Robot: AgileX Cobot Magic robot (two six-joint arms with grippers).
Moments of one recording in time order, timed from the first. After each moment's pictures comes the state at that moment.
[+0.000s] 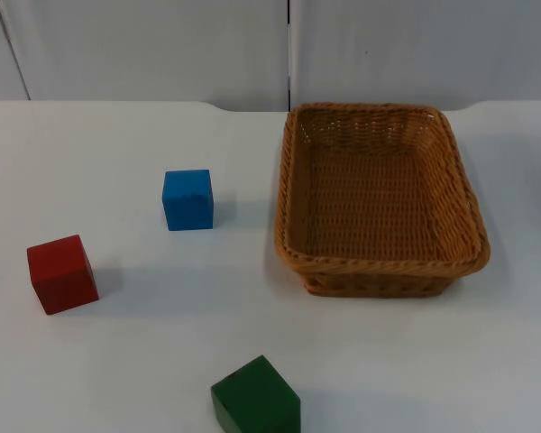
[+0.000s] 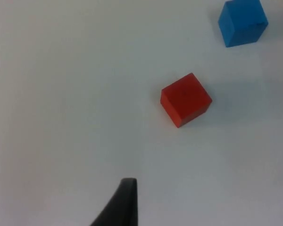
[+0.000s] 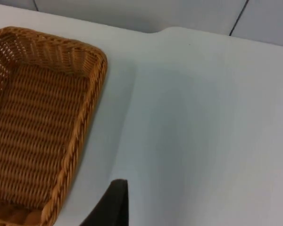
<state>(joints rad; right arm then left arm) 0.06 1.32 -1.36 0.03 0.92 -0.17 -0.04 0.84 -0.80 -0.09 0.93 0.10</state>
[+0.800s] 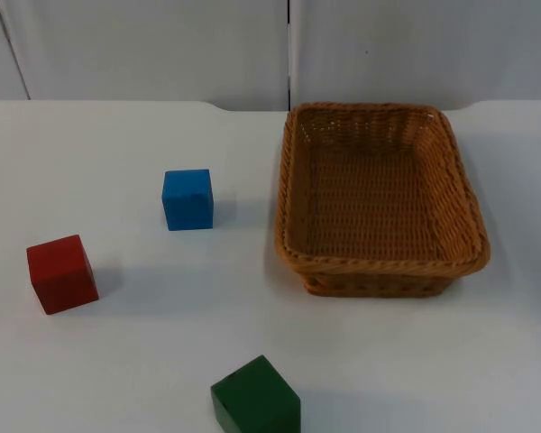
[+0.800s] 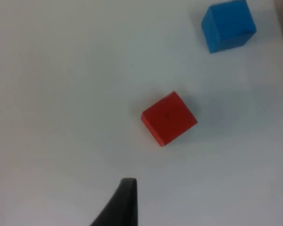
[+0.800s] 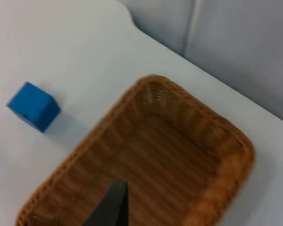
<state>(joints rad) 0.34 1.78 -1.77 0.21 0.91 -0.42 -0.04 1.20 -1.00 -0.18 0.93 0.18</state>
